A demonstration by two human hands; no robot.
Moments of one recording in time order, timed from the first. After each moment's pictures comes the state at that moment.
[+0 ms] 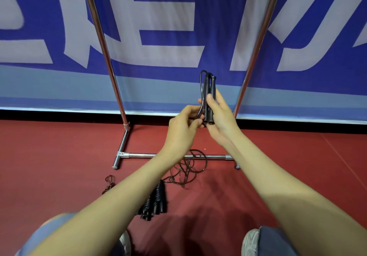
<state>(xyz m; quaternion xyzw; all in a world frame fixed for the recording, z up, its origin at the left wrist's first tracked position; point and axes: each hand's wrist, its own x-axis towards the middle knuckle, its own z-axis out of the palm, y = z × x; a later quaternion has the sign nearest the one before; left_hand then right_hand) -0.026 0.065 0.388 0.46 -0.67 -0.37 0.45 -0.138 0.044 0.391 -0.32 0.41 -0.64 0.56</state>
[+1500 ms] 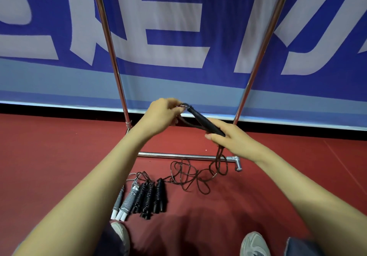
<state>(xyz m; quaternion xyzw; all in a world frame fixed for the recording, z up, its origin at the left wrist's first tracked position) 0.032 0.033 0.427 0.53 -0.72 -0.34 0.29 -0.187 0.075 0.370 -0.75 0.51 -0.27 0.33</state>
